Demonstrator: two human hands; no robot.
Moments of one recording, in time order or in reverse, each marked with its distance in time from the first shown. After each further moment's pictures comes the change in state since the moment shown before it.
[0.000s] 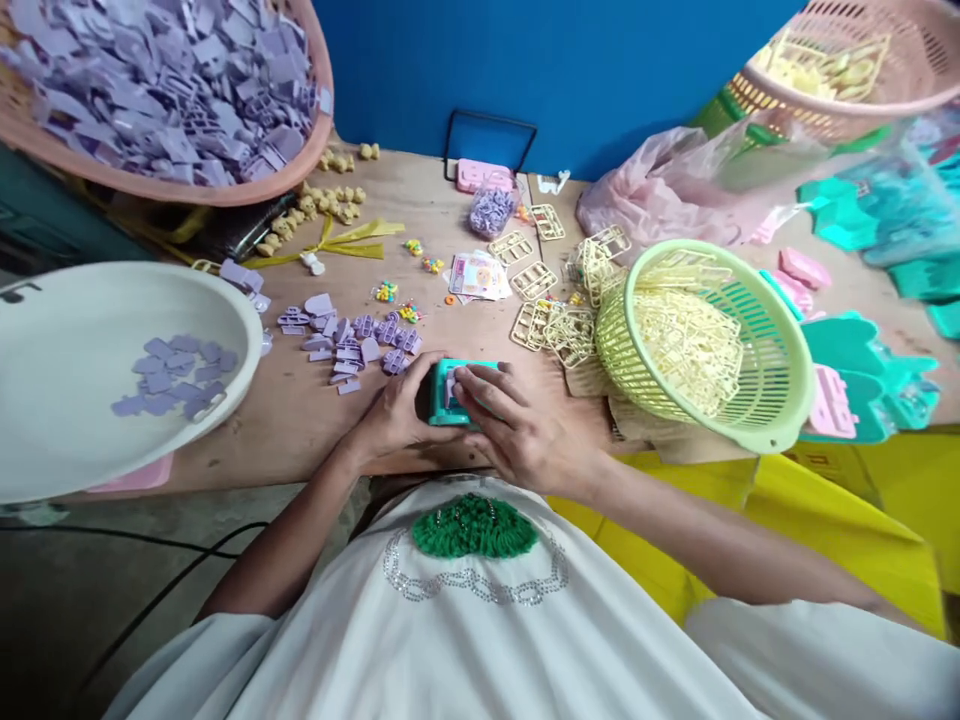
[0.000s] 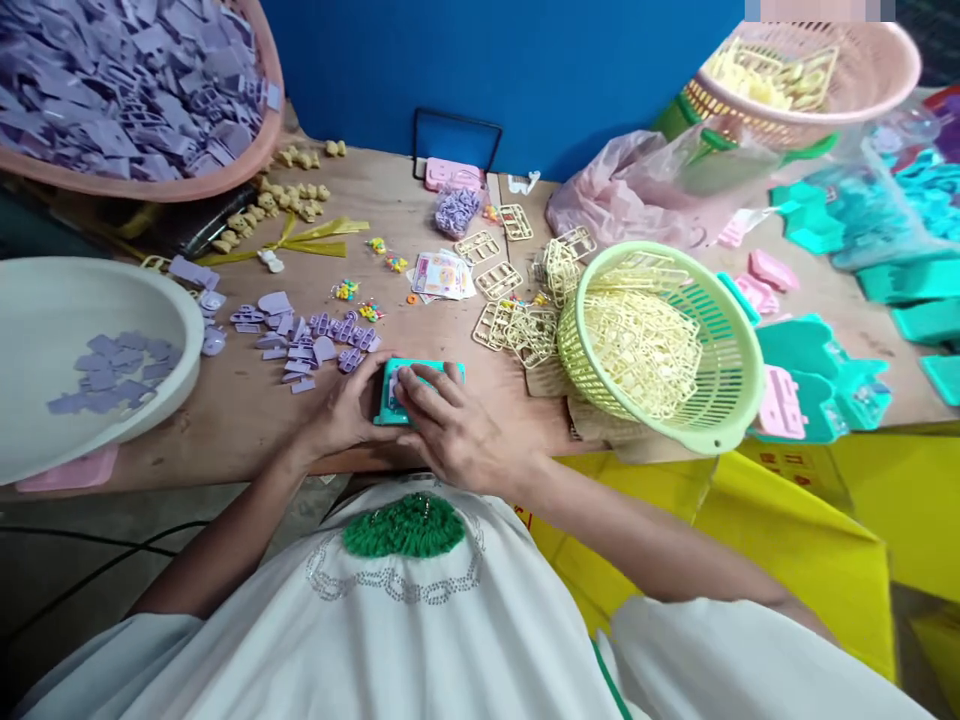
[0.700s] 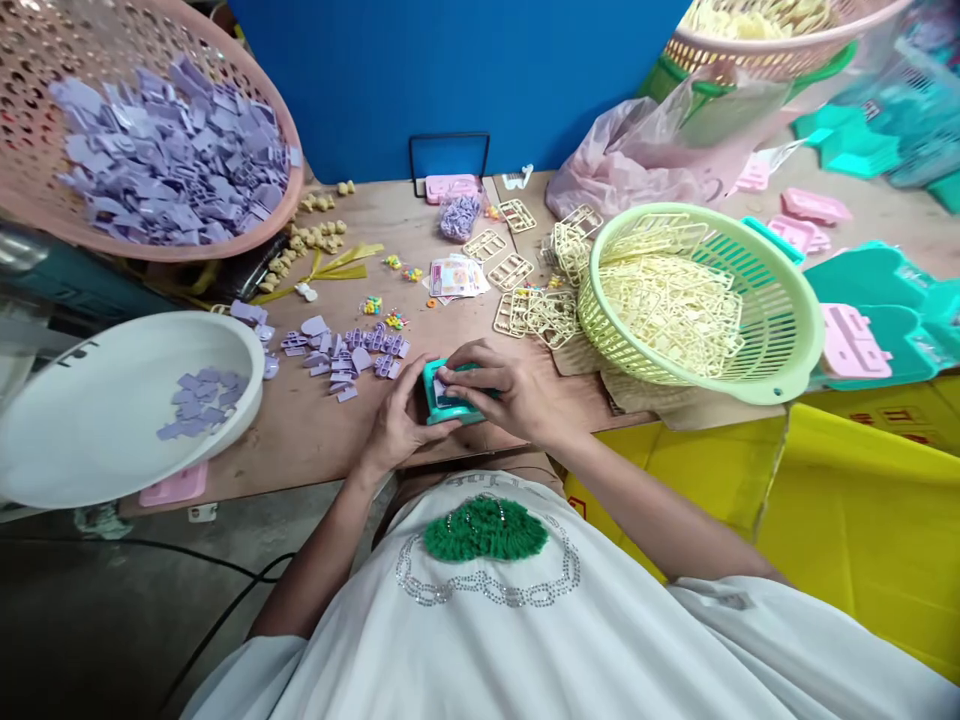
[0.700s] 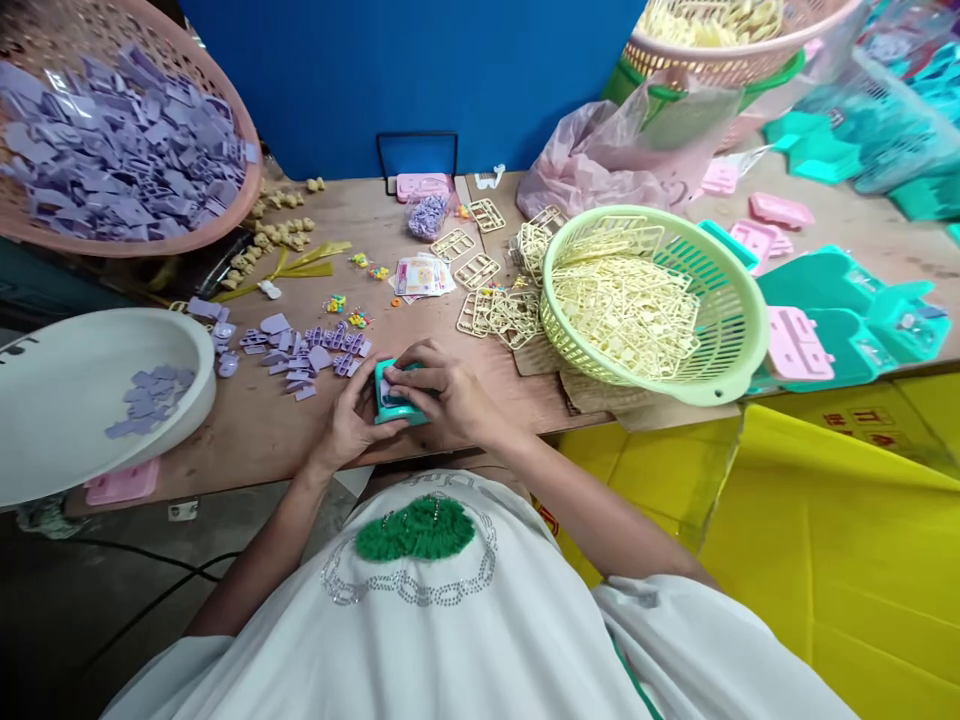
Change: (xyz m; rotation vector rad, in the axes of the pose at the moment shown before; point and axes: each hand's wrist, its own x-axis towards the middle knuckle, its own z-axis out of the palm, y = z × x) left_hand -0.017 -0.016 0.023 -0.107 0.094 0.002; right_hand 0.006 0.029 0.023 0.495 0.364 0.132
